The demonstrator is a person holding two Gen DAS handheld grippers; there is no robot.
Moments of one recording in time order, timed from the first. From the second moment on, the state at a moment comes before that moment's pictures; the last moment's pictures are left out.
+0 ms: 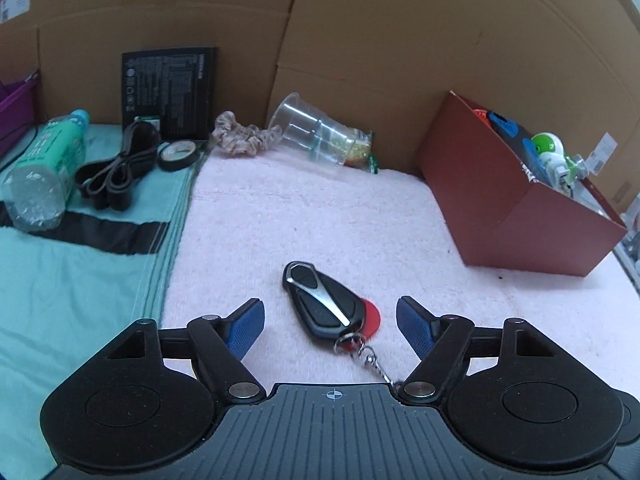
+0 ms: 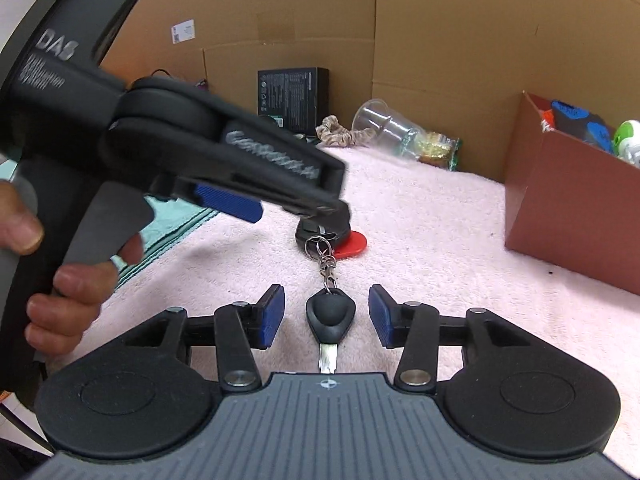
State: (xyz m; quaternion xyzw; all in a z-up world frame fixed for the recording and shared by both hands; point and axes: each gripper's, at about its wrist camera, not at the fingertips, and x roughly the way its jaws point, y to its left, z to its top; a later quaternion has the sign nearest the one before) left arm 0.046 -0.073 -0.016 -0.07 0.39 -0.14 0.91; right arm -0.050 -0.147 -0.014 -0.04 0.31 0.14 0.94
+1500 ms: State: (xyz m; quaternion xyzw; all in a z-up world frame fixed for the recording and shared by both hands) left arm 0.028 -0.108 0.012 -0.02 0.36 -0.20 0.91; right arm -0.077 -0.158 0.009 -0.01 0.27 0.12 0.96
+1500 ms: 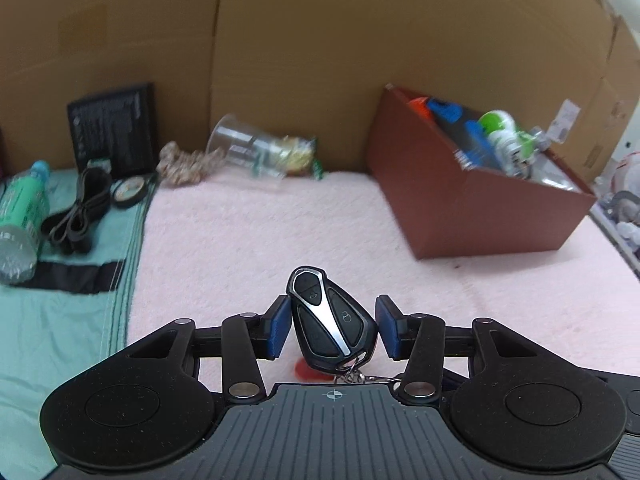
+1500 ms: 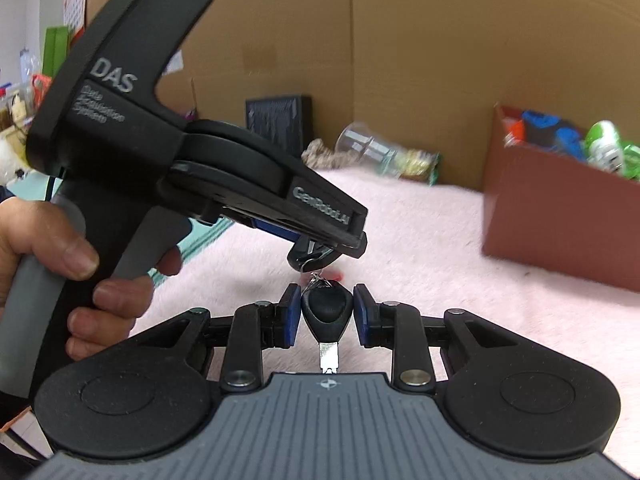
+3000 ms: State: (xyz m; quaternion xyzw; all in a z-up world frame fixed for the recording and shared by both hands) left arm 0.024 -0.257 -0.031 0.07 0.33 -0.41 0.85; right arm -0.084 -0.295 0.047 0.05 0.21 -0.01 0.98
